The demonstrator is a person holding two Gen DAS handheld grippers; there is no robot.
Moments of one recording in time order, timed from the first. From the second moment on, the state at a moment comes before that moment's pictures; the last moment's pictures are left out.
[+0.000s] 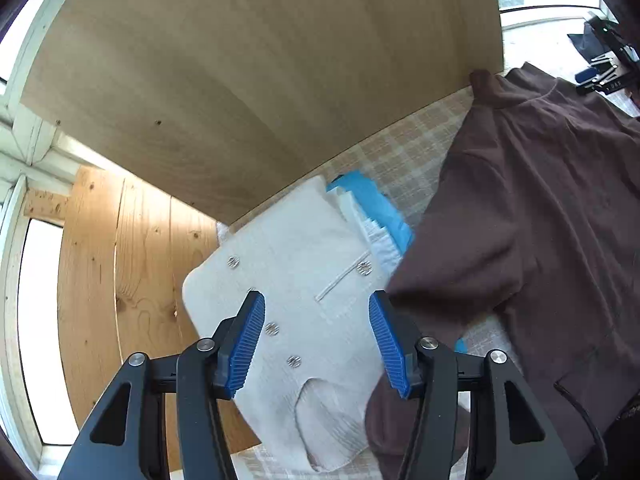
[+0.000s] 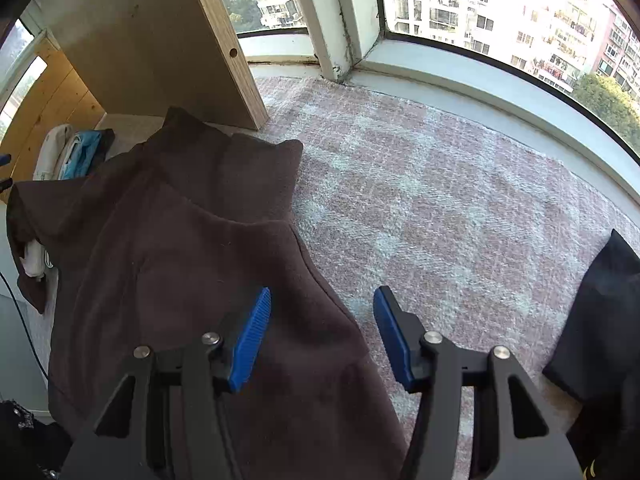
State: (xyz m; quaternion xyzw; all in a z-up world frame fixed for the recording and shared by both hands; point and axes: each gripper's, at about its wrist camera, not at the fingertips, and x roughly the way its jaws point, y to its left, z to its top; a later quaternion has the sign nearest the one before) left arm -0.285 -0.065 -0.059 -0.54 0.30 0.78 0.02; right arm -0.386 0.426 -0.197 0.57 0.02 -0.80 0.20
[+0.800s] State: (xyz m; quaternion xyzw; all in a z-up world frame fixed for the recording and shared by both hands) left arm -0.400 0.097 -0.181 -0.59 0.24 0.72 0.26; right arm -0.392 0.407 -0.195 0.57 0.04 -0.79 0.22
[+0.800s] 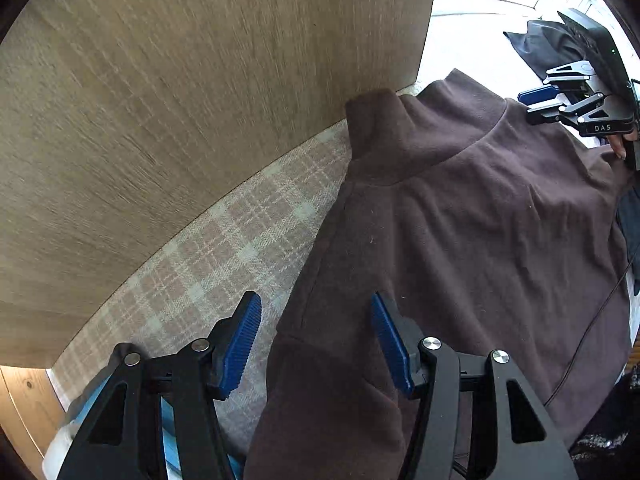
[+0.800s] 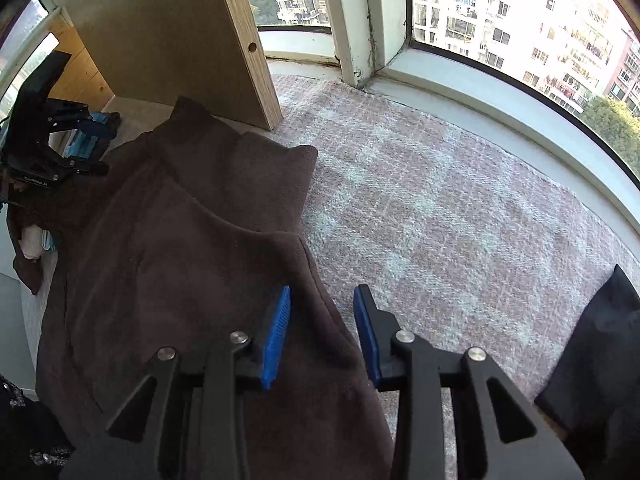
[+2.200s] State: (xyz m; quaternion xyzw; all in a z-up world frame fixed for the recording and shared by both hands) left arm -0.272 0.038 -0.178 -0.60 0.40 0.67 0.19; right arm -0.258 0.498 -0.199 0.61 0.12 -0.78 0.06
